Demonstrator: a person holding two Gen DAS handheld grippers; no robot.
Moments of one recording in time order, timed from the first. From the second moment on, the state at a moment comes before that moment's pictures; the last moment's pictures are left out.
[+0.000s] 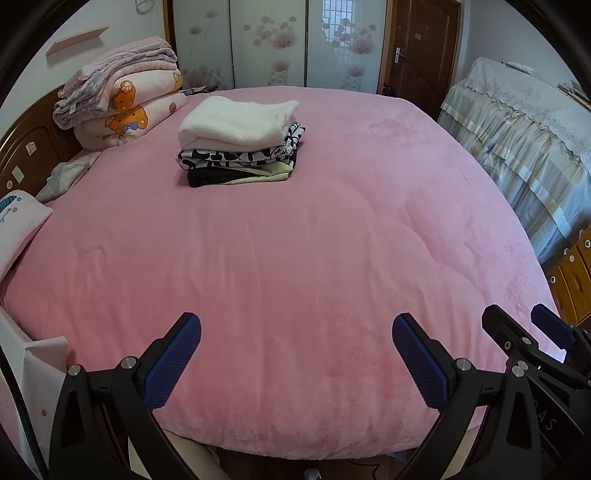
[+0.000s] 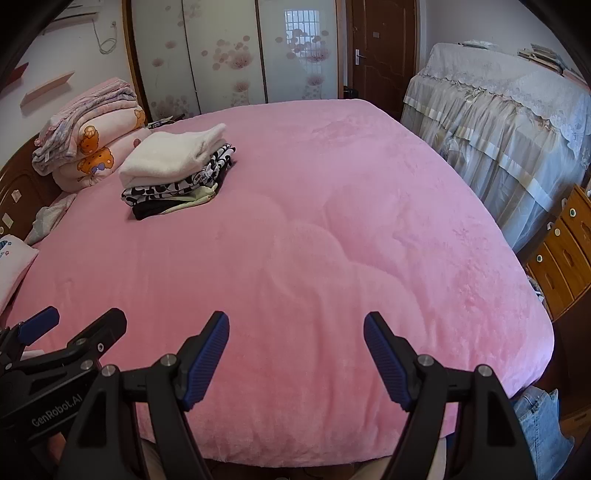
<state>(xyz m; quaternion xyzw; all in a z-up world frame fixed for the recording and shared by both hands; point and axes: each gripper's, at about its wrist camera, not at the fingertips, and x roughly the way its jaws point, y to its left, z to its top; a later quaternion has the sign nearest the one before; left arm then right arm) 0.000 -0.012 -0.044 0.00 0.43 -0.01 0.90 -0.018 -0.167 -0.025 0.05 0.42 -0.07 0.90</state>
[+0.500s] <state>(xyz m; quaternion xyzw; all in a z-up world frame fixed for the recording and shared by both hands) 0.002 -0.012 -0.048 0.00 0.44 -0.01 0.90 -0.017 -0.169 -0.028 0.06 0.42 -0.08 0.90</state>
